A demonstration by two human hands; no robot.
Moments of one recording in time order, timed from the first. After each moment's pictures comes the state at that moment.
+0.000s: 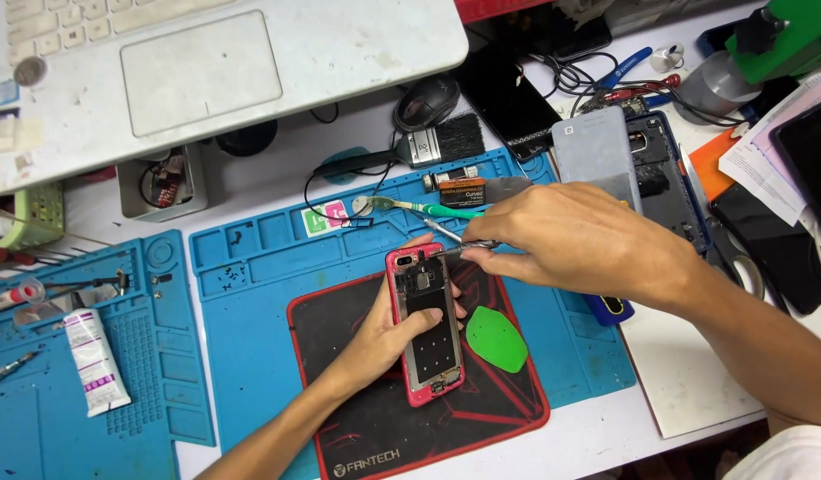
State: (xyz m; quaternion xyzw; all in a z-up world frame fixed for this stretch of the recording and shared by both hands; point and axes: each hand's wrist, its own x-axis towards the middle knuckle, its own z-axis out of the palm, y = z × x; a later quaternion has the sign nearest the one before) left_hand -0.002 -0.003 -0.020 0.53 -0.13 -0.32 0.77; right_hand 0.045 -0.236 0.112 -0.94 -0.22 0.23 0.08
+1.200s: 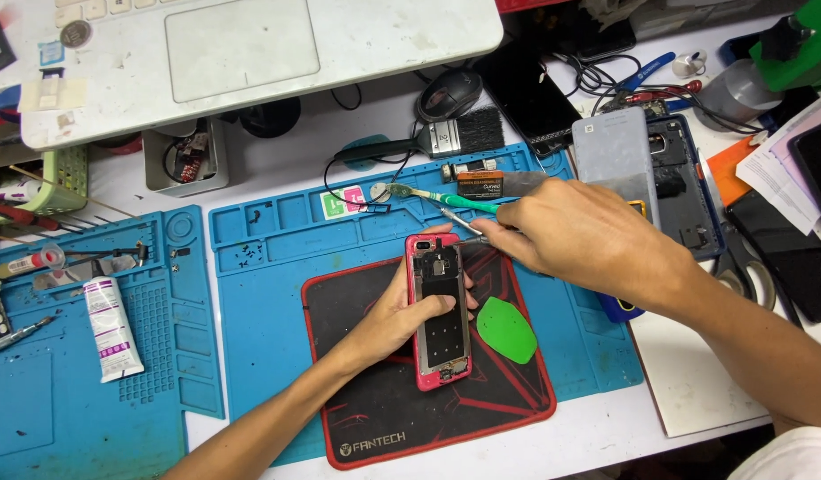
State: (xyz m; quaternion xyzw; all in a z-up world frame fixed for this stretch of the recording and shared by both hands) left_hand 0.002 -0.001 -0.023 0.51 -0.09 -0.36 0.77; right_hand 0.040 -0.220 0.105 -0.96 -0.11 0.24 0.02
